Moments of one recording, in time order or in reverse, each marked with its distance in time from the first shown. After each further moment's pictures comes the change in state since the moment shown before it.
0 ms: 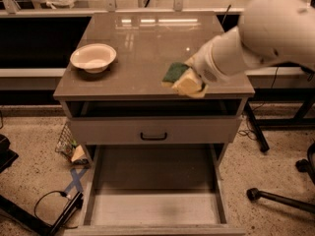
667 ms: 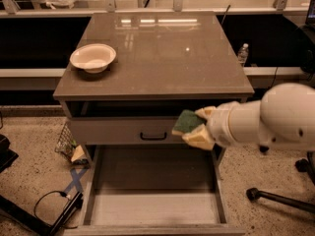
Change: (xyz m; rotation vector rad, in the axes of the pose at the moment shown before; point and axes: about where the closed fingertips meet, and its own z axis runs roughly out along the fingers) arm 0.098 0.088 0.023 -0.028 -0.060 0.062
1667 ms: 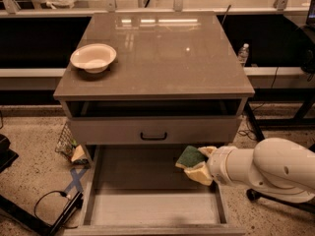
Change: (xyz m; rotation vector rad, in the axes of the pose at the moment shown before) arm 0.099 0.046 0.058 -0.030 0.018 0.167
